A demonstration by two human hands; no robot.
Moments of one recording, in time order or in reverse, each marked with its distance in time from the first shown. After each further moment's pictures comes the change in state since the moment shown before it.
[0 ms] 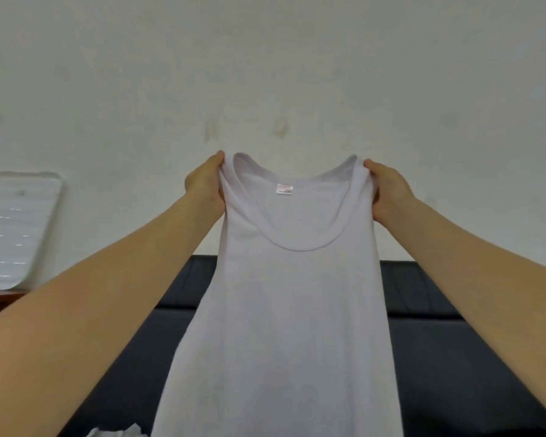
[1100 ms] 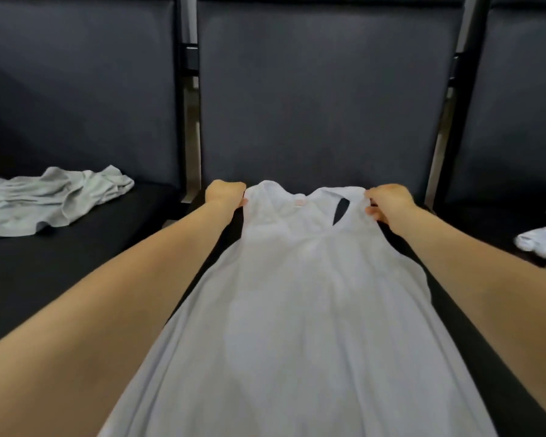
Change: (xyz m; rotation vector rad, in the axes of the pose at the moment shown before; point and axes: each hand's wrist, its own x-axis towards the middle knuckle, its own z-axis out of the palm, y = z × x) left_hand -0.049 -0.471 -0.356 1.074 0.206 -0.701; right_hand -0.102 0.480 -0.289 -1.028 0.202 0.751
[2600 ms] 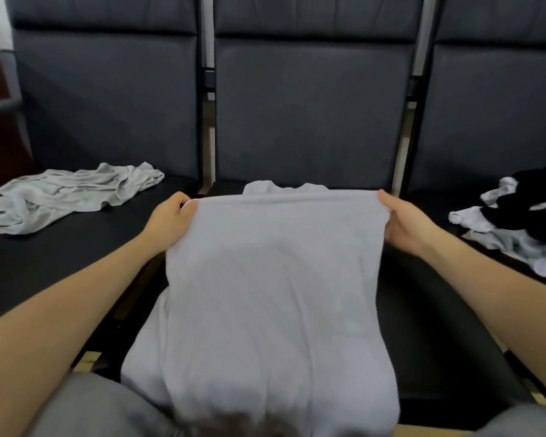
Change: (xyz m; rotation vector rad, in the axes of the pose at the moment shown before) left_hand -0.132 -0.047 -0.143 0.472 0.014 0.389; right_hand -0.135 0.024 -0.097 0.507 -0.539 0.050
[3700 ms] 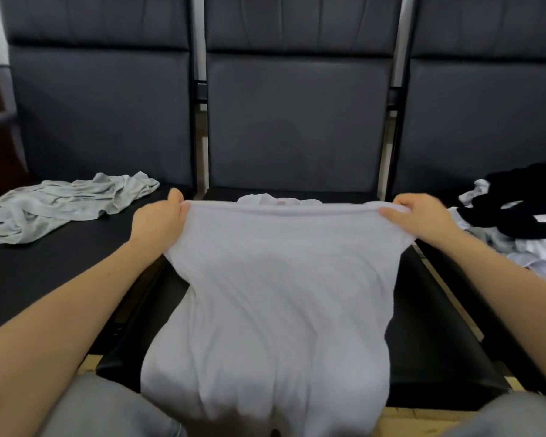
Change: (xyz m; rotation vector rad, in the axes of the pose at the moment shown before) left_hand 0.003 -0.003 -0.009 0.639 0.172 0.261; right_hand -0.030 -0.025 -0.040 -1.252 0.397 -0.403
